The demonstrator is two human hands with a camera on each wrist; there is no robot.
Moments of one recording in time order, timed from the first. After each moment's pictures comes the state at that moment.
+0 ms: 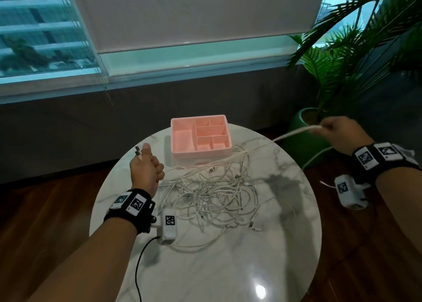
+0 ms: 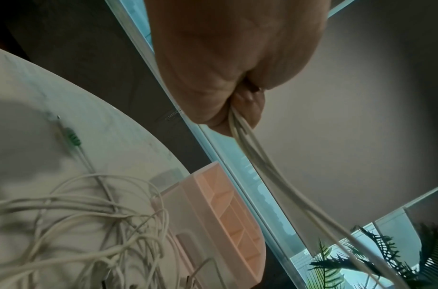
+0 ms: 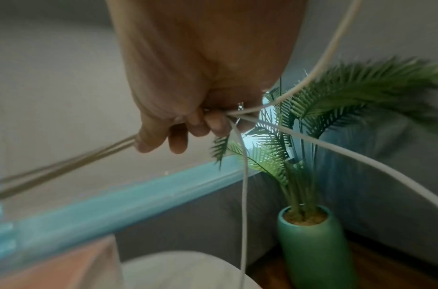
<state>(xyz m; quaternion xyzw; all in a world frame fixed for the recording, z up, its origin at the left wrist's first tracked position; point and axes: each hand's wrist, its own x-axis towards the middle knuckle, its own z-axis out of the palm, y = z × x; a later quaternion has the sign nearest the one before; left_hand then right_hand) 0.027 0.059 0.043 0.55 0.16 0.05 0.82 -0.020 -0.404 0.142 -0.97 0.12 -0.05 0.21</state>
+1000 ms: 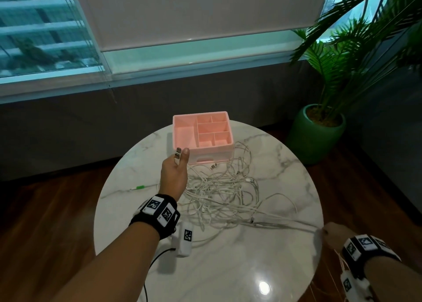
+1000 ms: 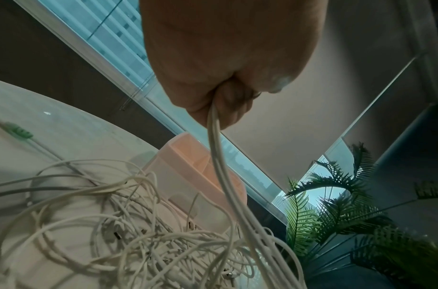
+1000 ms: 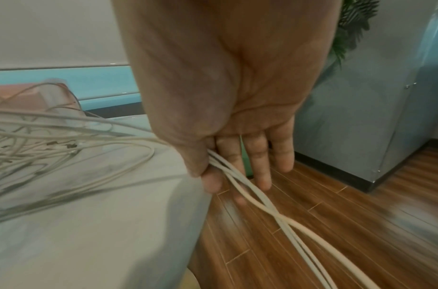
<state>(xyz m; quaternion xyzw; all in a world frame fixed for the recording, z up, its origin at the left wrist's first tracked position) -0.007 0.009 0.034 0.78 0.02 0.08 0.62 -0.159 -0.405 -0.080 -0.92 0.27 0.27 0.07</state>
